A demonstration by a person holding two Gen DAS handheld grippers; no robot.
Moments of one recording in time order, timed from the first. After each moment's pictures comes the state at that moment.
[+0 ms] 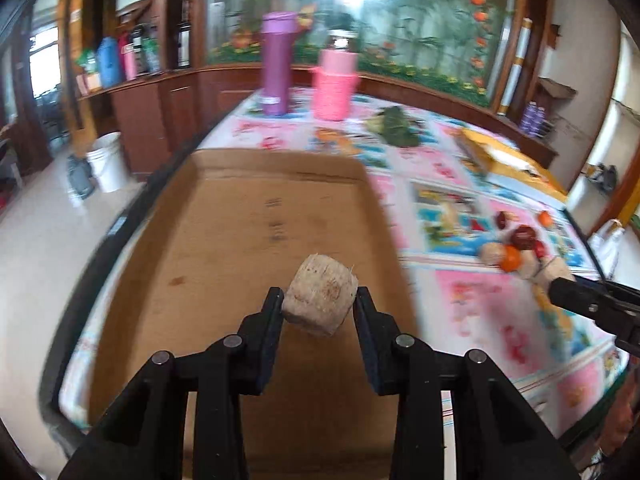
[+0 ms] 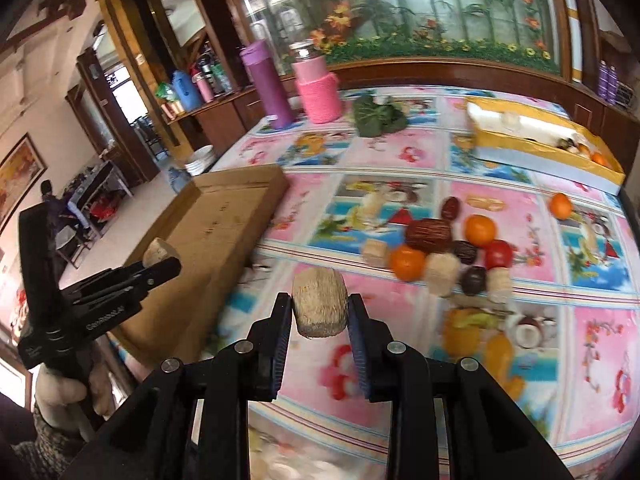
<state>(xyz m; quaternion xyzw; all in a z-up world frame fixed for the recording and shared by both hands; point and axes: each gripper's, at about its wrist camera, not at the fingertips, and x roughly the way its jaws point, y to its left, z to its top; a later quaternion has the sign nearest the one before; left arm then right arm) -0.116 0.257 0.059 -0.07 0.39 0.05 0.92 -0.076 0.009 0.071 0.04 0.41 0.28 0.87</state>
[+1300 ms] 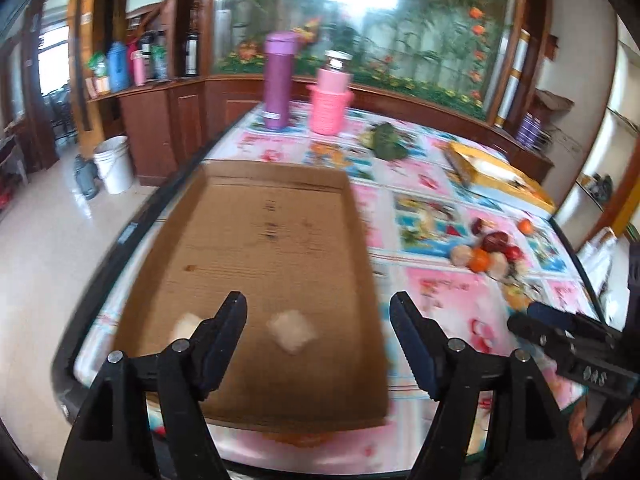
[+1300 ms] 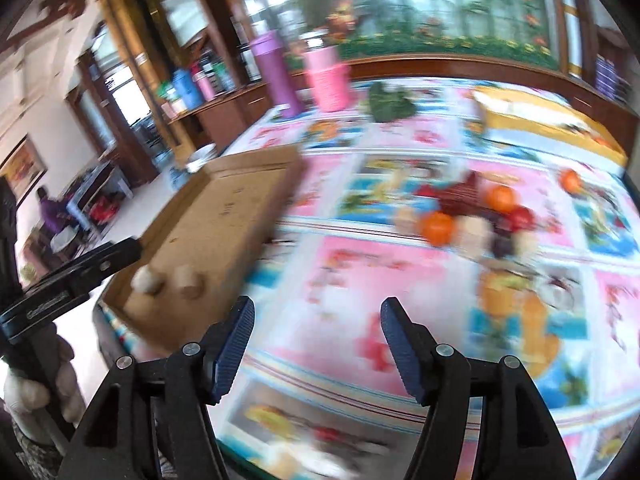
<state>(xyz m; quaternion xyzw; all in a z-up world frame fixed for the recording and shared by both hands) -0.149 0.213 0.088 -0.07 0.38 0.02 0.92 -0.104 0.002 0.051 0.06 0.41 0.24 0.88</state>
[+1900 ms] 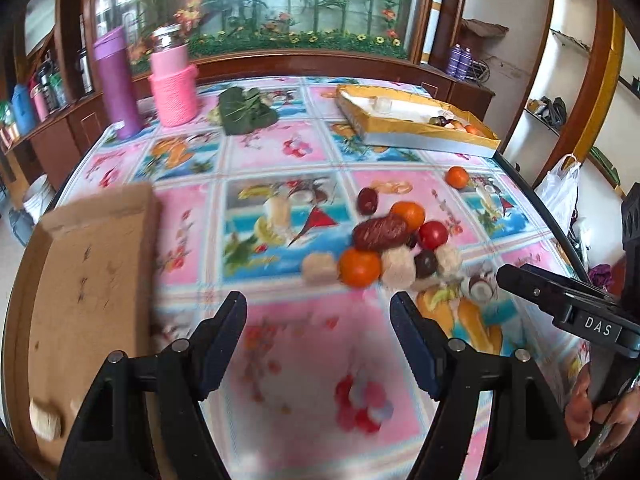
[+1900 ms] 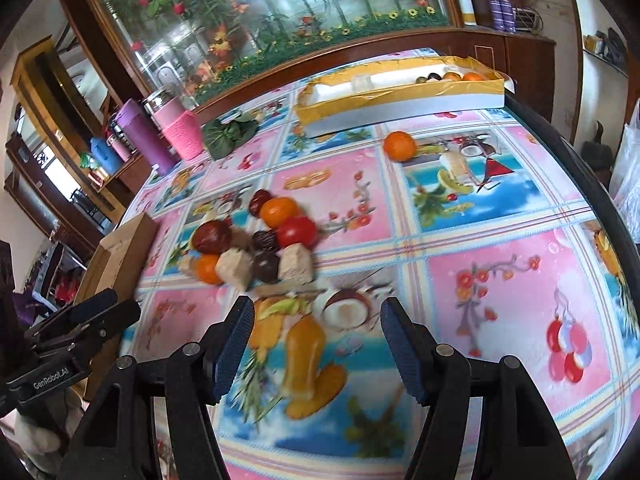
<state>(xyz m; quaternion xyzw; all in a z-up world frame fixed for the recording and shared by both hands) -0.039 0.067 0.061 0.01 0.42 -0.10 0.90 -0.050 -0.155 0.027 0.15 0.43 0.12 0.88</state>
